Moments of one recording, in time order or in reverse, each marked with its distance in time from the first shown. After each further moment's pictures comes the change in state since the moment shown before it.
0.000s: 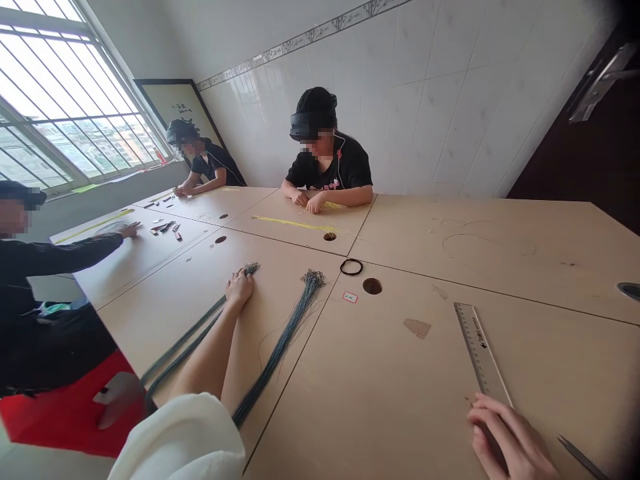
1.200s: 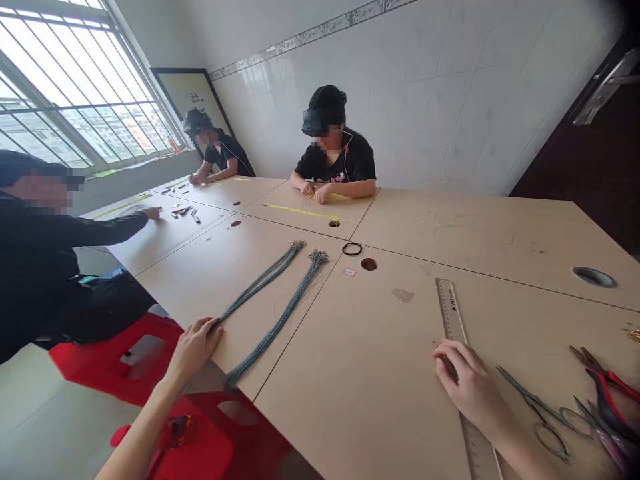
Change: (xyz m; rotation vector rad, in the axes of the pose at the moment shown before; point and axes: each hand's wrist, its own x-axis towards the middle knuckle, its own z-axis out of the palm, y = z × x) left_hand -0.214 -0.151 -0.088 0.133 -0.071 0.246; right_hand 0.006 -0.006 -0.019 0.146 -0.201 0.138
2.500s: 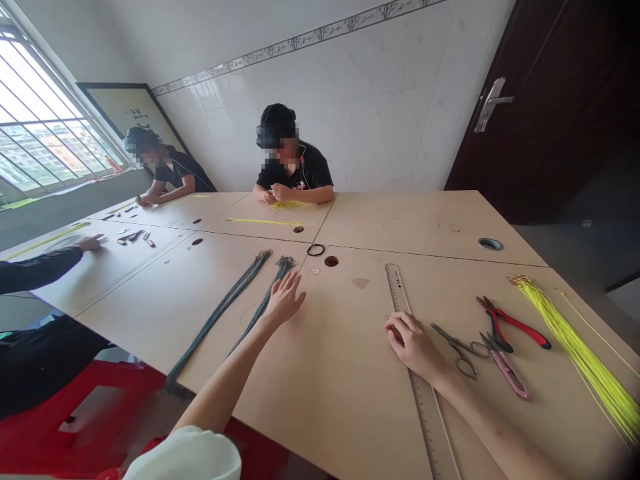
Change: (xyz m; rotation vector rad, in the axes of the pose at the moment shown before) left_hand 0.064 0.277 0.017 -0.134 -0.027 0.541; right_hand 0.005 -0.013 -0.012 0.097 0.036 0.013
